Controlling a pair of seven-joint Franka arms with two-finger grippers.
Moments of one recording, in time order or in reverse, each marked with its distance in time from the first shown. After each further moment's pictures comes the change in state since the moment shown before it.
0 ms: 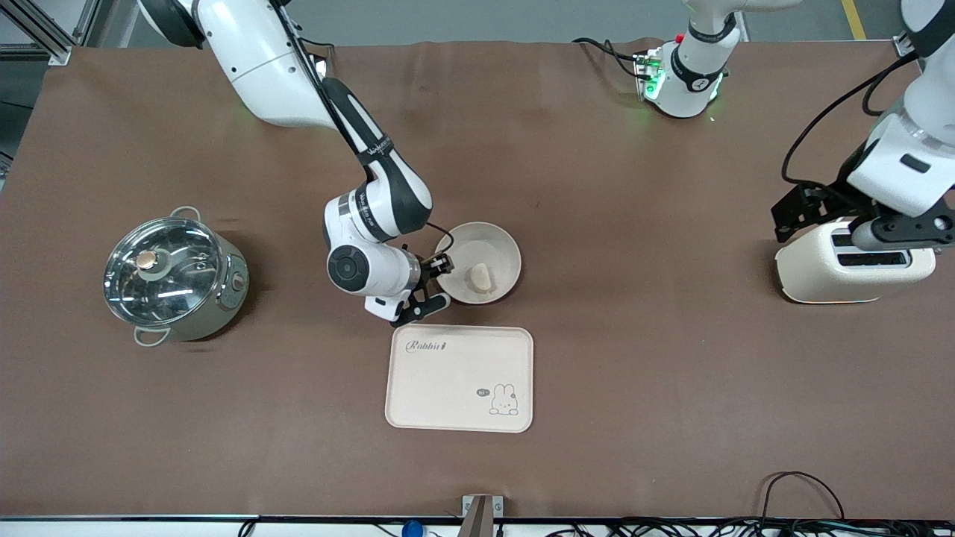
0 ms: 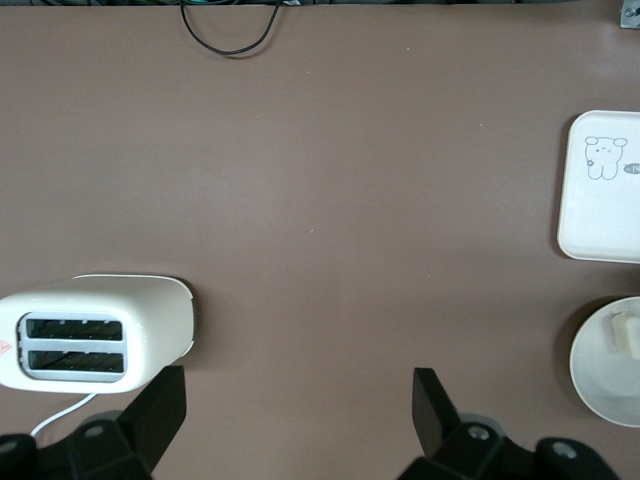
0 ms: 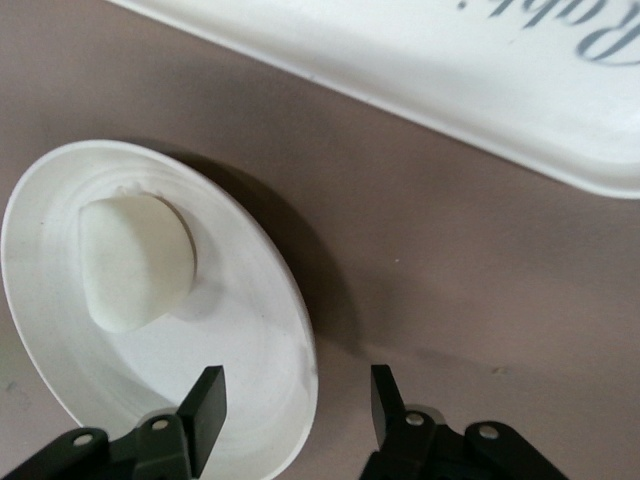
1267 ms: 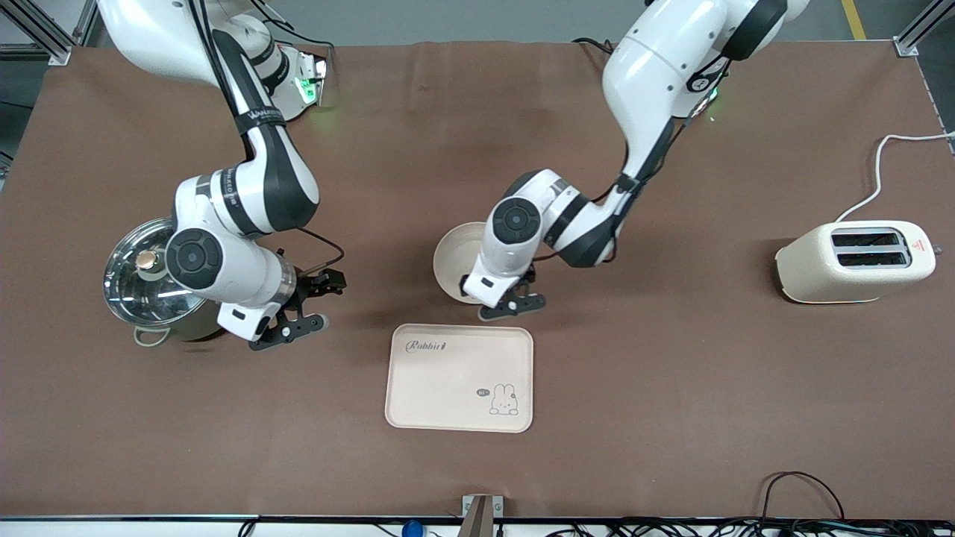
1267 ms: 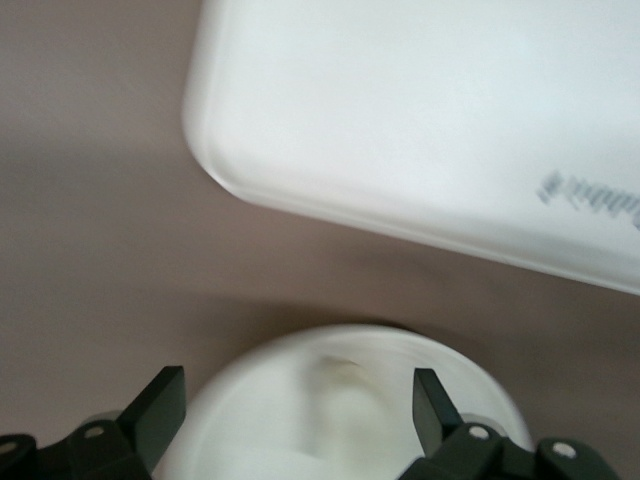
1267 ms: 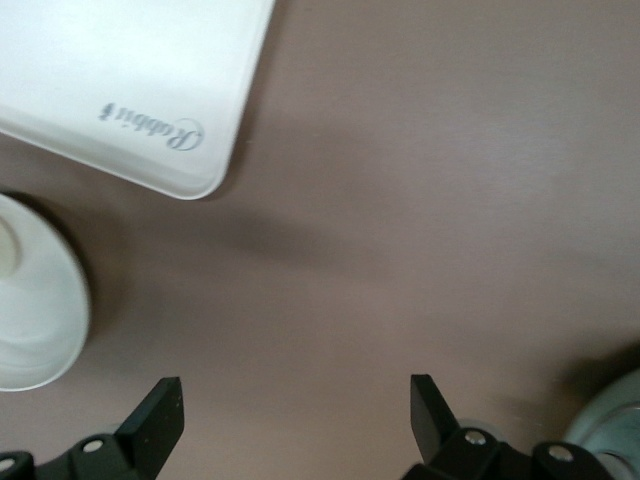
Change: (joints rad) left arm -0.529 0.639 0.016 0.014 -0.014 0.563 -0.661; right arm -0.151 -0.247 -0.117 0.001 -0.273 -0.221 0.003
